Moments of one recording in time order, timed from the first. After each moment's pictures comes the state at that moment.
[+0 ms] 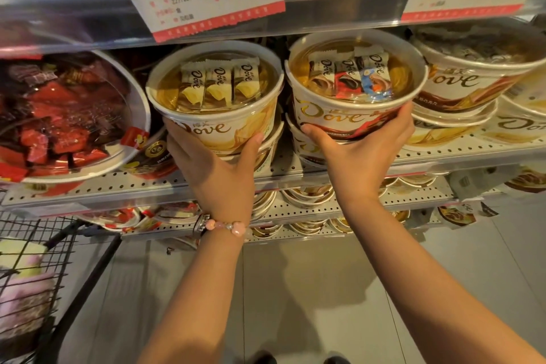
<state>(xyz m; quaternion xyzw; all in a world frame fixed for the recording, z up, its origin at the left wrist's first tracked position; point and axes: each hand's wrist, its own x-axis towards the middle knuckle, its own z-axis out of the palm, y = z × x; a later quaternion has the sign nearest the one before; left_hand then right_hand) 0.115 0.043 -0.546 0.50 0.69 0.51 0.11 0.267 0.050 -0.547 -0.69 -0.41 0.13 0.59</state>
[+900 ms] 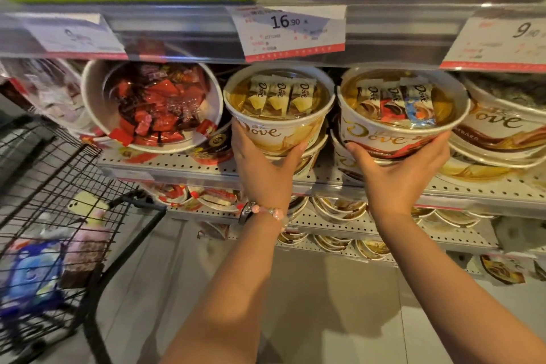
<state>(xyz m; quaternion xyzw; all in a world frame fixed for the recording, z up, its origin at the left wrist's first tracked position) 0.119 0.037 -0.537 0.45 0.70 0.55 0.12 0.278 0.047 -0.543 -0.67 -0.46 0.17 0.56</state>
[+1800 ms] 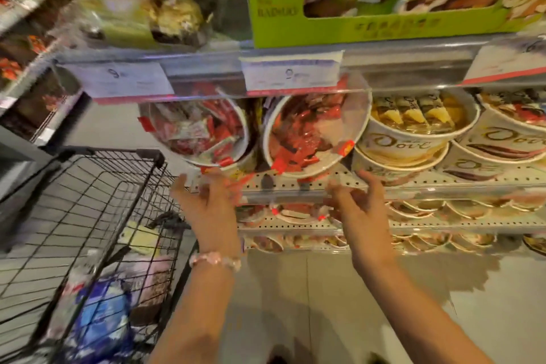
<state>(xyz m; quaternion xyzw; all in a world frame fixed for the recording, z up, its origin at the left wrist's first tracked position) -0.147 -0.004 -0.510 0.23 0.61 0.68 0.33 0.027 -0.021 -0.507 -0.61 -0.36 0.47 0.52</state>
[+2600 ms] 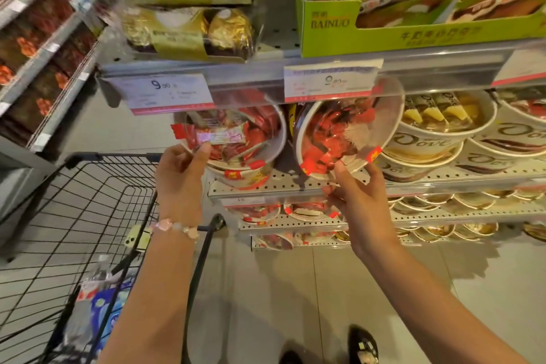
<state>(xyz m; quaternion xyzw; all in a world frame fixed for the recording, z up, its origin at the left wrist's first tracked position) -0.236 0.026 -0.477 0.37 0.63 0.58 0.35 -0.013 -0.011 -0.484 -0.53 -0.24 0.56 0.60</state>
